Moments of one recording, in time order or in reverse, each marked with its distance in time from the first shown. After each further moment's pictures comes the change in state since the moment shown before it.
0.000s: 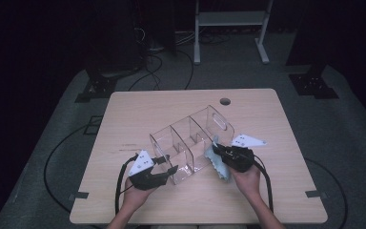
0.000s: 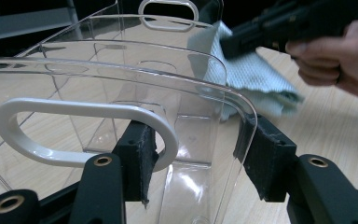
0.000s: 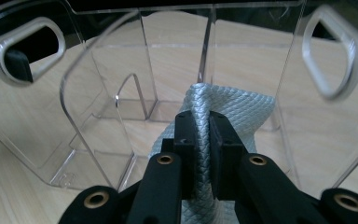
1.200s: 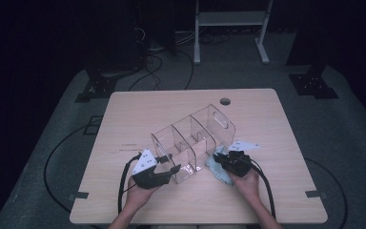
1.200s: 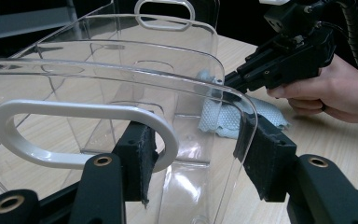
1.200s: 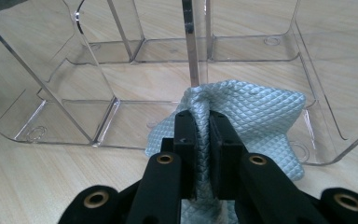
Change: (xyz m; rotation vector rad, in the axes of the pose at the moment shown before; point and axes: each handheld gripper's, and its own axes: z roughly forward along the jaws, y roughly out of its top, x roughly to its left) left arm -0.002 0.003 0.007 0.006 -0.004 -0.001; right arm -0.016 -0.040 0.026 0.157 0.002 0.055
